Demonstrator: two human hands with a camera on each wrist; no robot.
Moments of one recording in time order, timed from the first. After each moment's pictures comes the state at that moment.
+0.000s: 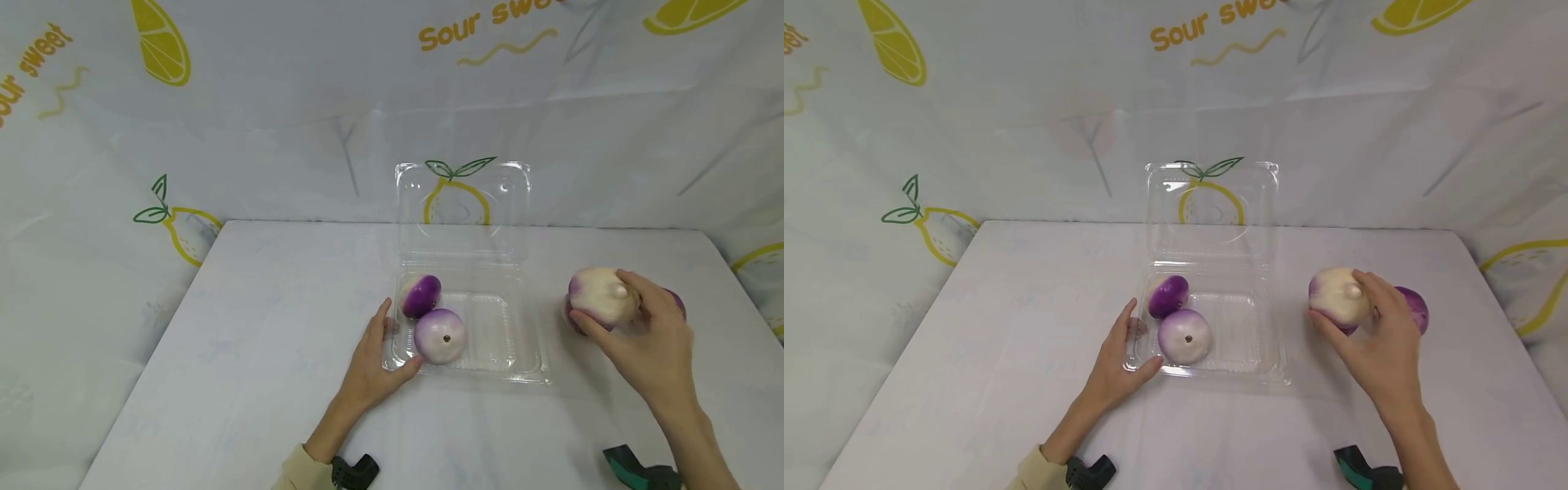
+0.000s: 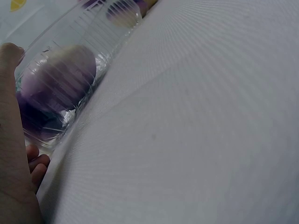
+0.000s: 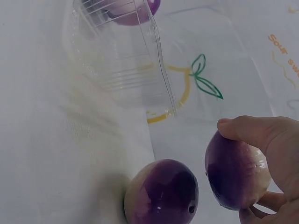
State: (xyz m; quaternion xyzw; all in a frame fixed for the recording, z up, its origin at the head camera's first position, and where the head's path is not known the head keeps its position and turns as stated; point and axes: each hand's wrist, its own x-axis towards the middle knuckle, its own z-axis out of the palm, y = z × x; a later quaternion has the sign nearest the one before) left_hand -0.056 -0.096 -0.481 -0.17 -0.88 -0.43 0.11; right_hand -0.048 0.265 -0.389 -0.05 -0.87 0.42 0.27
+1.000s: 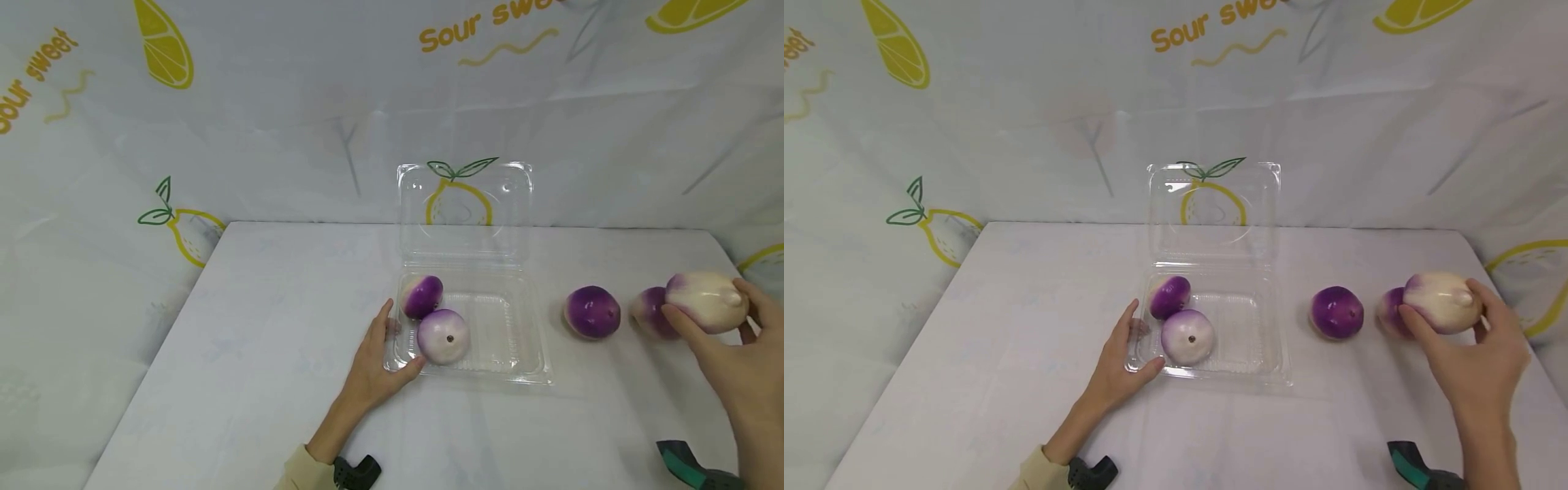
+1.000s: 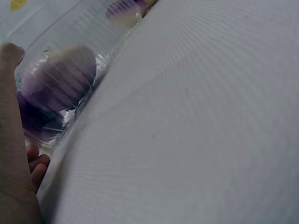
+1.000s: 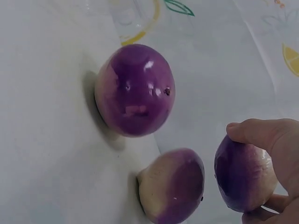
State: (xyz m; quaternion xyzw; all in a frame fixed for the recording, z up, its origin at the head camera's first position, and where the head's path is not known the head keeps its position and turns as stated) left_hand -0.057 -0.095 -0.480 -0.17 -0.88 -0.43 0.11; right_hand -0.045 0.342 -0.400 -0.22 -0.82 0.44 0.30
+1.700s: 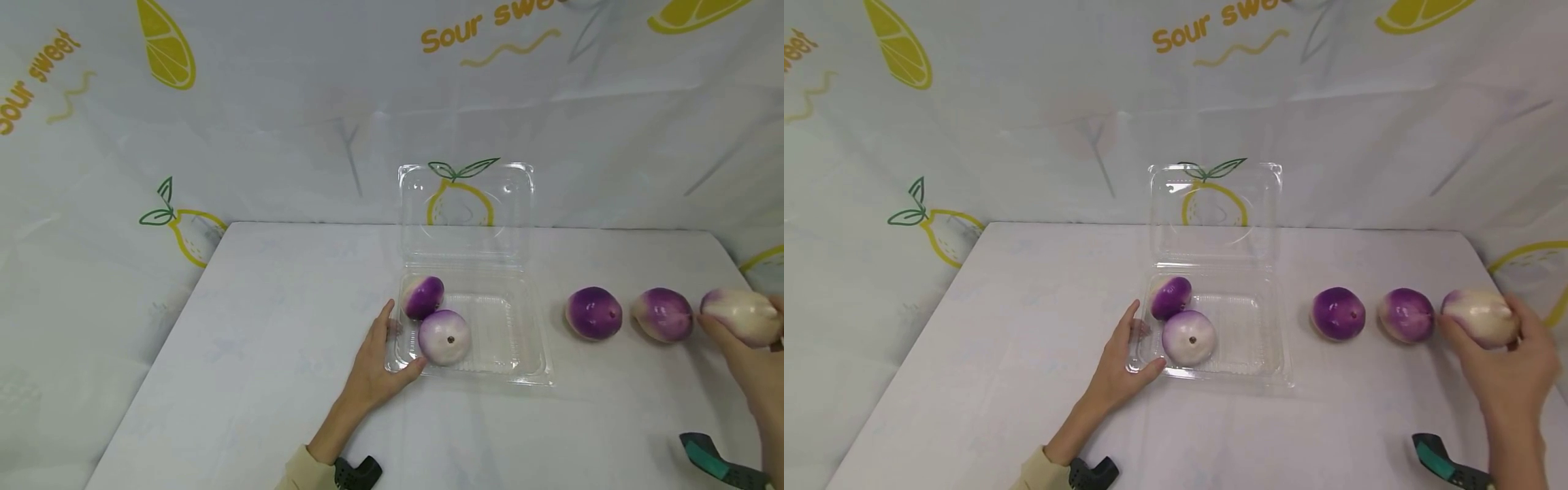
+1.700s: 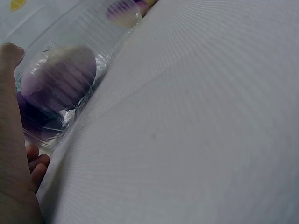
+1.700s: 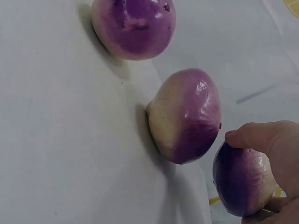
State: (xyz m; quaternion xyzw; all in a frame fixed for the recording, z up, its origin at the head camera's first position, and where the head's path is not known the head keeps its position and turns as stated) left_hand -0.057 -0.095 -0.479 -0.17 -0.88 -0.43 0.11; right_hand -0.044 0.380 -0.427 -0.26 -0.83 0.38 0.32
